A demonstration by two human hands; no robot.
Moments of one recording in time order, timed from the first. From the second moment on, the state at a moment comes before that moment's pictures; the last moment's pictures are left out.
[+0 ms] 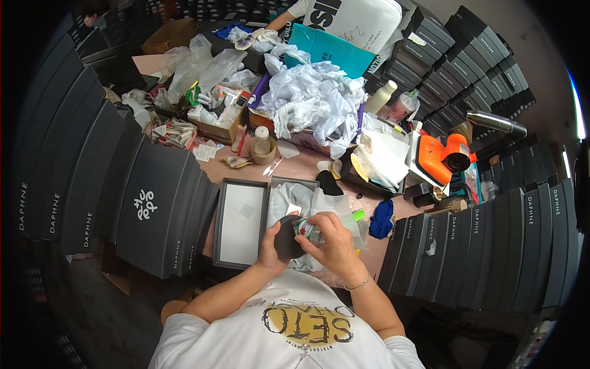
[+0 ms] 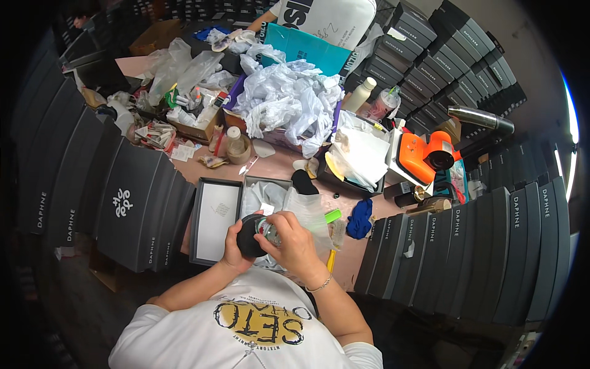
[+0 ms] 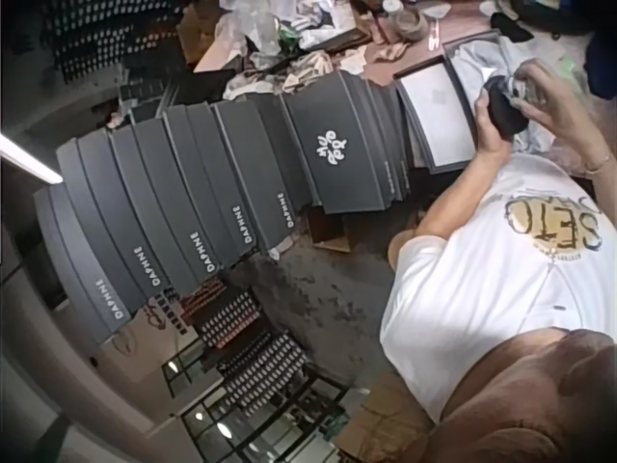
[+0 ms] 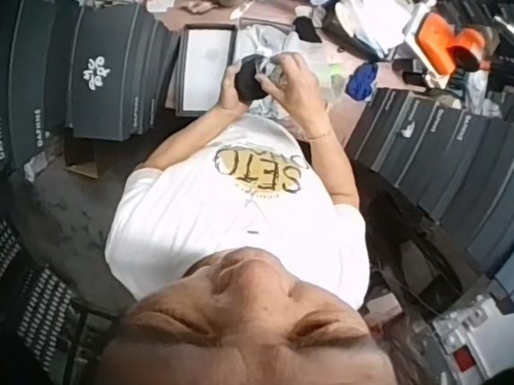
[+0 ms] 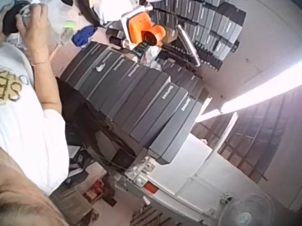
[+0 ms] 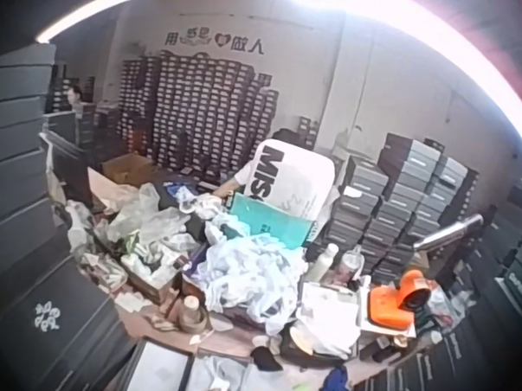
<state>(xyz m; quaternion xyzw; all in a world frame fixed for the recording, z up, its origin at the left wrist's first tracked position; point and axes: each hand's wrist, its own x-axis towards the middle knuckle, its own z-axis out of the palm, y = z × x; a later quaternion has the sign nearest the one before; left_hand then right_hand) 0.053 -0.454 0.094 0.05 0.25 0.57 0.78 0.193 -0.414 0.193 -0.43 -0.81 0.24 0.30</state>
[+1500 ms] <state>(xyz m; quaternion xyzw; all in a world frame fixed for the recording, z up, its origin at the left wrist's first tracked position) 0.052 -0.452 0.088 0.05 0.30 0.57 0.76 0.204 -0.416 0.191 -0.39 -0.81 0.39 0.20</state>
